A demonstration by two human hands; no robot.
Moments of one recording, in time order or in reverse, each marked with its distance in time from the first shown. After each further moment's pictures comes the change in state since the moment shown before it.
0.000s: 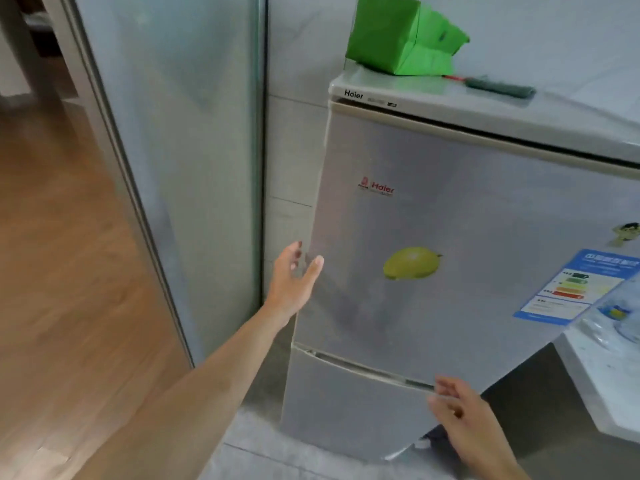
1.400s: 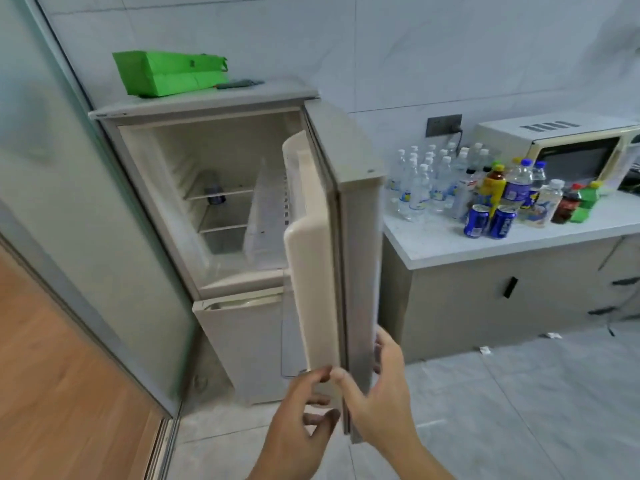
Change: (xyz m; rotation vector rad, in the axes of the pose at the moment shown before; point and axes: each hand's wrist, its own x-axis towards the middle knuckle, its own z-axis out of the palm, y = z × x) left_hand -0.524 0.002 0.155 0.184 -0.529 0.212; right_hand -0.321 0.097 -0.107 0.324 0.418 -0.125
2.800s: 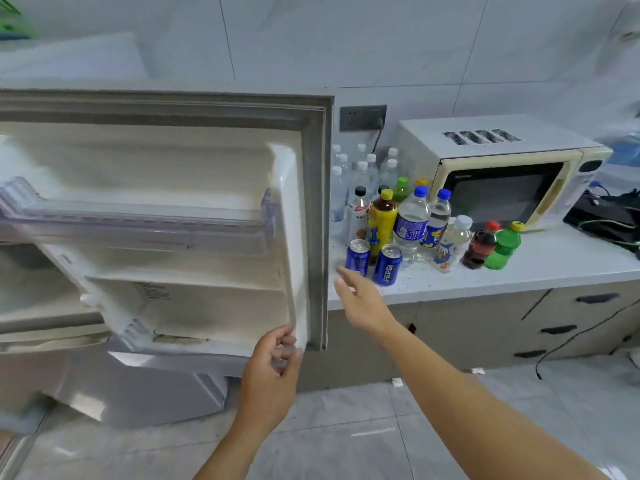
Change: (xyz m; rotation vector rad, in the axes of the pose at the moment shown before) left_hand 0.336 0.121 0.427 -0.081 0.241 -0.163; right_hand 0.468 0.223 -0.358 -0.067 -0.410 0.223
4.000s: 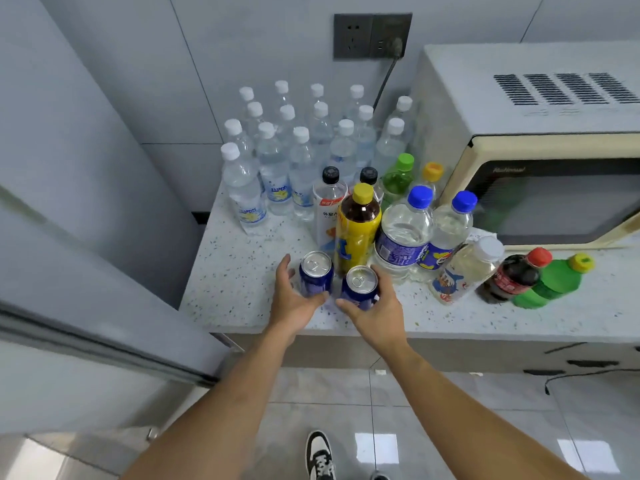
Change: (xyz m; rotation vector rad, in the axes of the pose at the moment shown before) left_hand 0.273 -0.066 0.238 -0.009 0.044 -0.417; right_hand 0.186 0.174 -0.113 0.012 0.150 0.047
